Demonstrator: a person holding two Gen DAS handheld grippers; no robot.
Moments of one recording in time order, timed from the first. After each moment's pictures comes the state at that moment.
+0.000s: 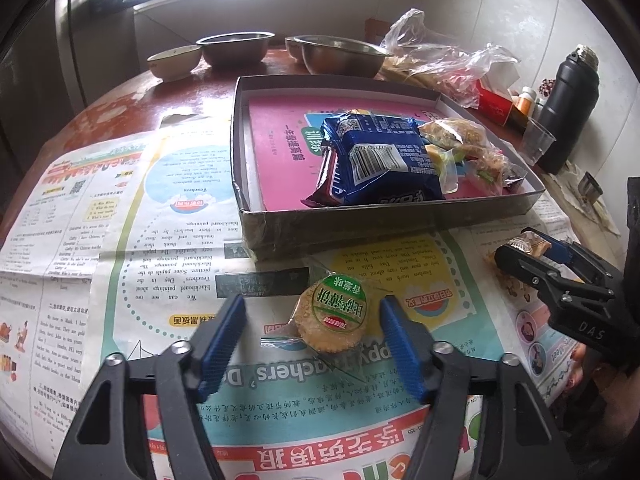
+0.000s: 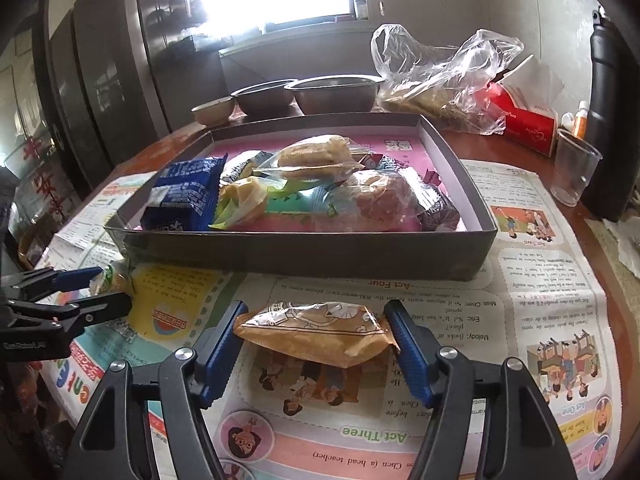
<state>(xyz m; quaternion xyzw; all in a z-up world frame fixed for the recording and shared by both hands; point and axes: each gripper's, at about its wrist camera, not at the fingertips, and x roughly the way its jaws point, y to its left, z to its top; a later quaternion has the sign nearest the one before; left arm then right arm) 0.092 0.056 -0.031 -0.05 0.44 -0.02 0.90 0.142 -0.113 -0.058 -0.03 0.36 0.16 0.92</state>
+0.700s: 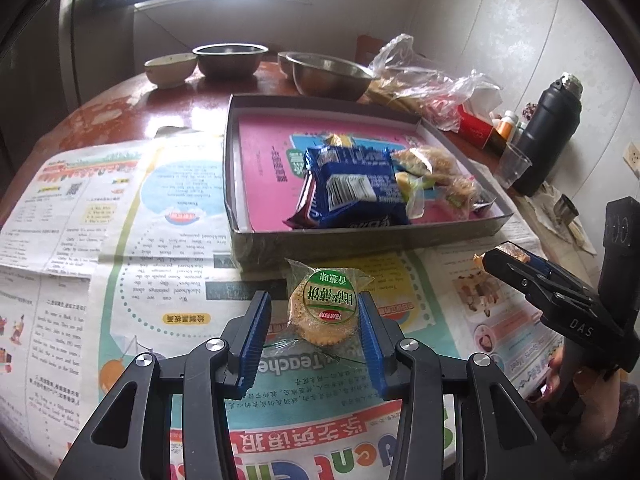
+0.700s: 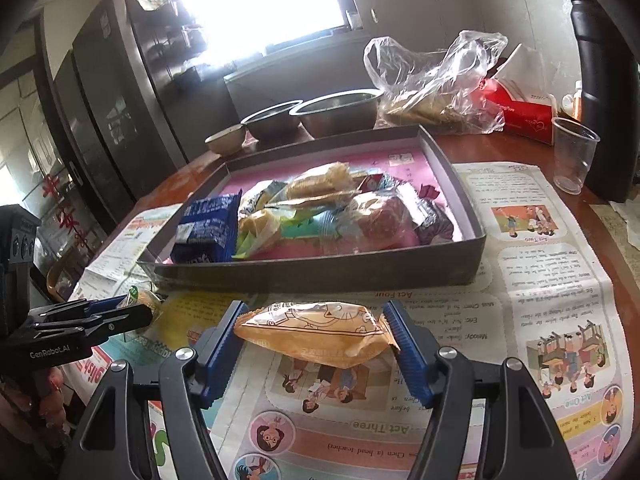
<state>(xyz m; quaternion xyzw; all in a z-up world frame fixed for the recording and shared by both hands) 0.080 0.059 -0.008 -0.10 0.42 -0.04 0.90 0.135 -0.130 -0.040 0.03 0.35 0.19 0.92</state>
